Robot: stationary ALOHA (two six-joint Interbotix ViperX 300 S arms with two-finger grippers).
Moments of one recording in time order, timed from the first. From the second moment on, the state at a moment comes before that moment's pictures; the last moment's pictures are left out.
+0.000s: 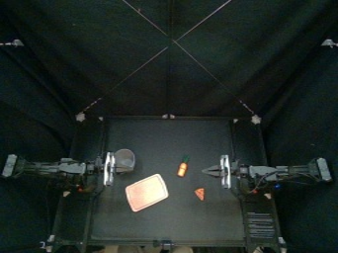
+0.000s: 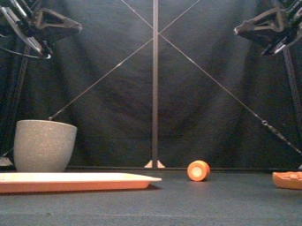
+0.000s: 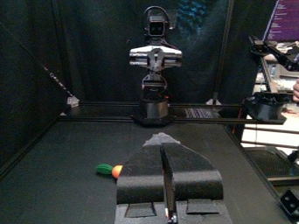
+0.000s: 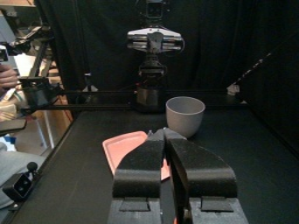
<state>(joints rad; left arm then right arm) 0.00 -0.97 1.19 0.00 -0.30 0.00 0.00 -0.97 1.17 0.00 -0.29 0.00</state>
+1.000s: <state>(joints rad) 0.02 -0.96 1.21 0.00 -0.29 0.00 -0.08 -0.58 1.02 0.37 -0.28 0.17</state>
